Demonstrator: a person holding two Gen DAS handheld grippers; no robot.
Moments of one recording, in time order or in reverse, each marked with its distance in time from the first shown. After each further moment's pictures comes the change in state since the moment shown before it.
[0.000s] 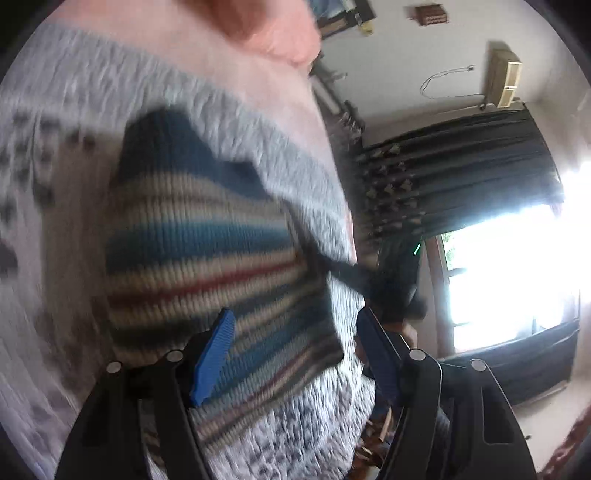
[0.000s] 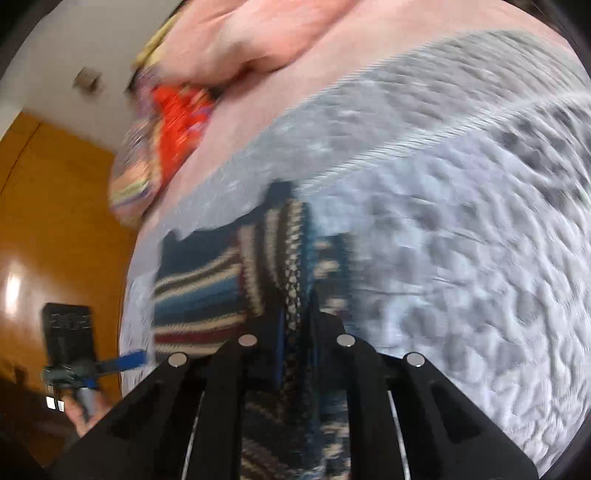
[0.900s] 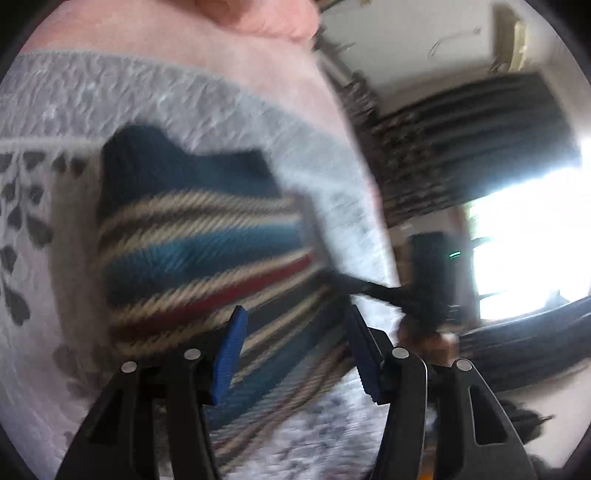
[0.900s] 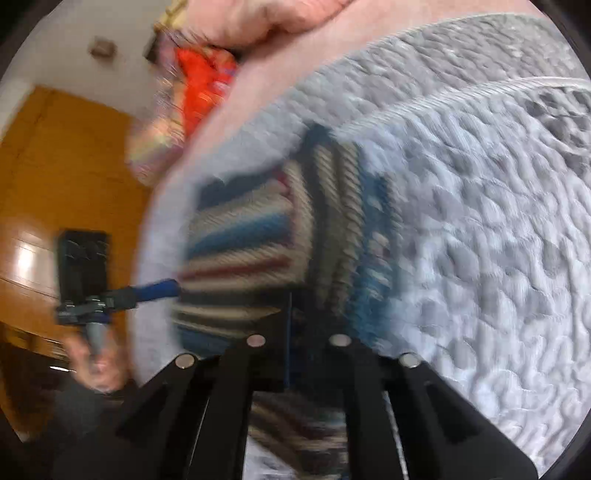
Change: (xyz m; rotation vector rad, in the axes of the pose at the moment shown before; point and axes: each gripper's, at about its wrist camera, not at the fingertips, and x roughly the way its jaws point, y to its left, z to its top) left arm 0.032 -0.002 0.017 0.083 0.145 0.172; right arm -0.012 0.021 -0.023 -0.123 0.153 0.014
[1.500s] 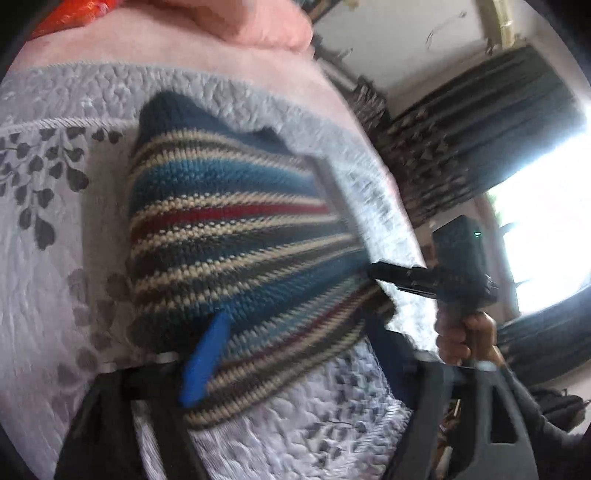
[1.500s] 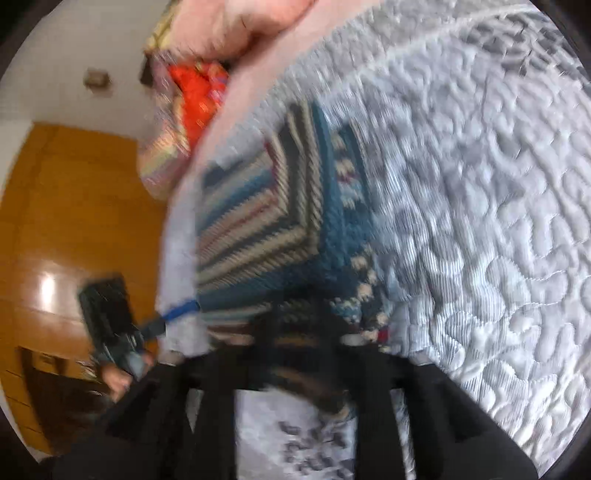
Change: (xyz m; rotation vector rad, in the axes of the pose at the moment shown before) left arm -0.026 -0.021 -0.089 0.086 -0.125 0.075; right arm -0.067 -0.017 -0.063 0.153 -0.045 0.177
